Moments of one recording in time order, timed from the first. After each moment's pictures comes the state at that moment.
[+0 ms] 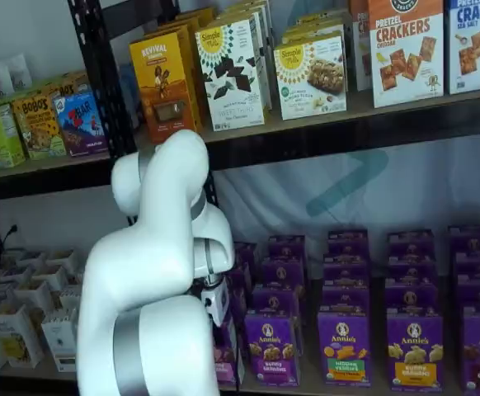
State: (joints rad) arm 0.38 1.06 -1.53 0.06 0.45 -1.24
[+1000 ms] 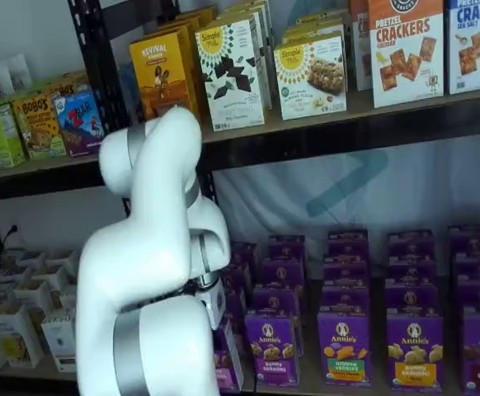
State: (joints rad) arm 0.39 0.89 -1.29 -0.03 0.39 -1.15
